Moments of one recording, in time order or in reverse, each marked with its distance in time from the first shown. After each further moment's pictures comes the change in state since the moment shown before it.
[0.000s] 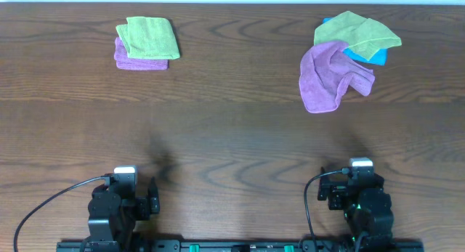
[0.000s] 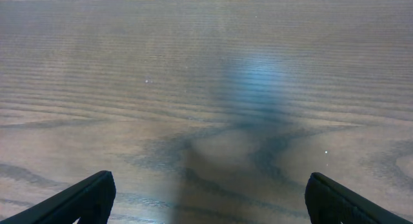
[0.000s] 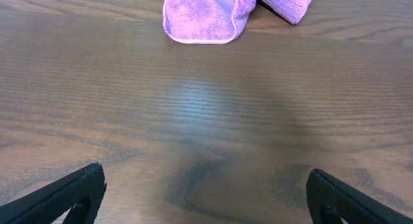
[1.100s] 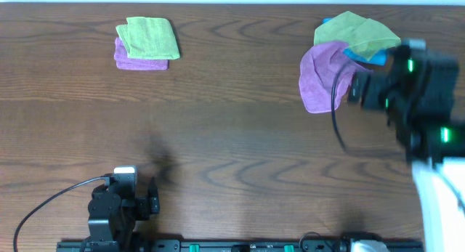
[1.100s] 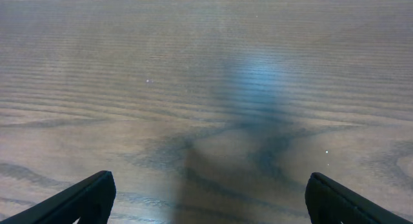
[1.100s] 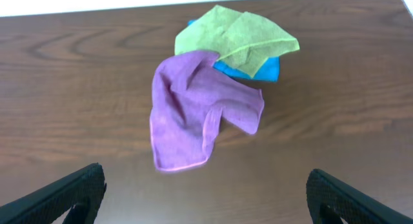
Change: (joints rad) left arm 0.000 -0.001 0.002 -0.002 -0.003 0.000; right arm -0.164 1.275 1.215 -0.123 -0.061 0.065
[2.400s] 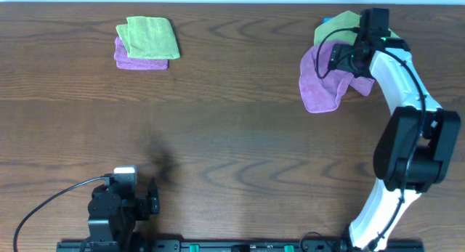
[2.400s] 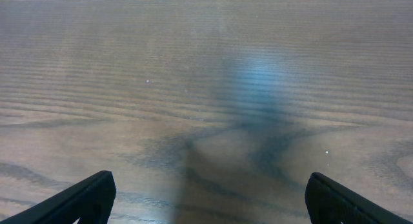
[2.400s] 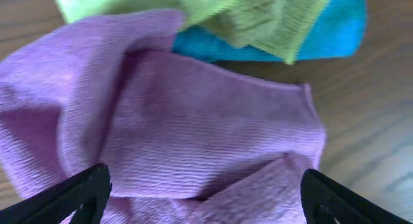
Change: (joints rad) left arm 0.000 -0.001 0.000 0.000 0.000 0.000; right arm -0.061 0.791 0.251 0.165 0.044 0.117
